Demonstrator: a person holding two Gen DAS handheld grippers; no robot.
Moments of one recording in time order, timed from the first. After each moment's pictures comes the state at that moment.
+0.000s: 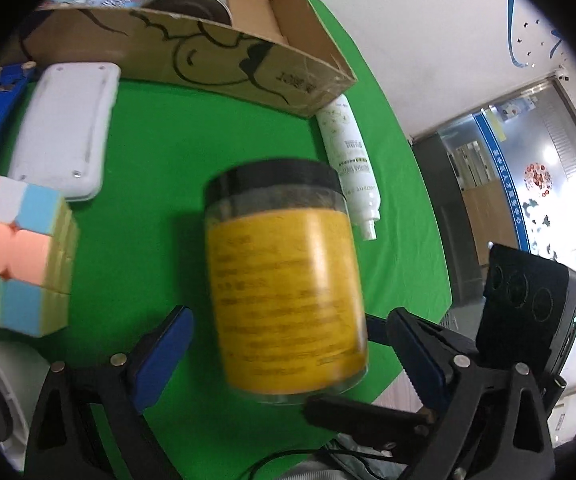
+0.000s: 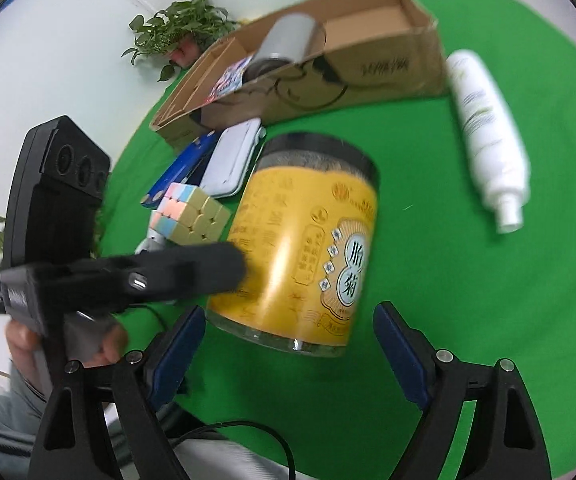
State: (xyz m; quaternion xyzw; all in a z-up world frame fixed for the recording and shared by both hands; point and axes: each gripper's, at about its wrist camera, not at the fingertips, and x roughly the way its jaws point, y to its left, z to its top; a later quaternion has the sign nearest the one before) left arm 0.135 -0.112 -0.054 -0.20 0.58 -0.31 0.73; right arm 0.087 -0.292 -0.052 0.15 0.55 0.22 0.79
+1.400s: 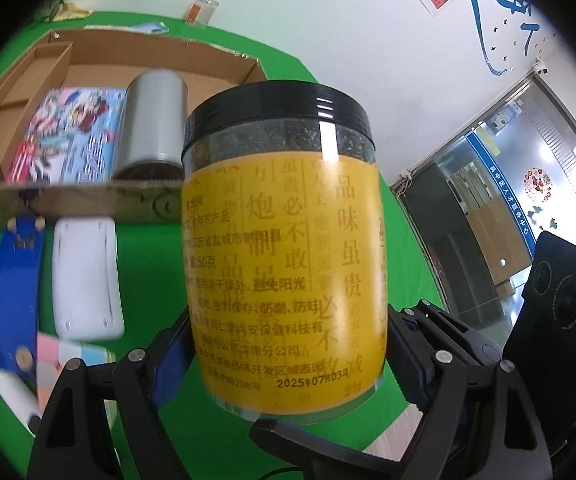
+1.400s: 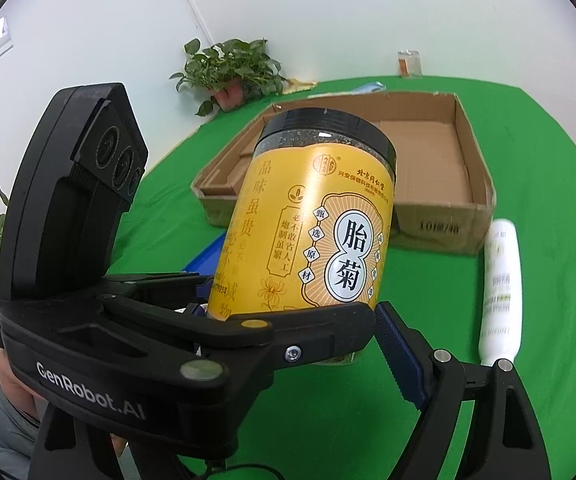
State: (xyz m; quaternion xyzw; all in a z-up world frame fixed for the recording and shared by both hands) left arm 0.173 -0.117 0.024 -0.17 0.49 -0.29 0.81; right arm 0.128 -0.250 0.047 0.04 0.42 0.24 0.88
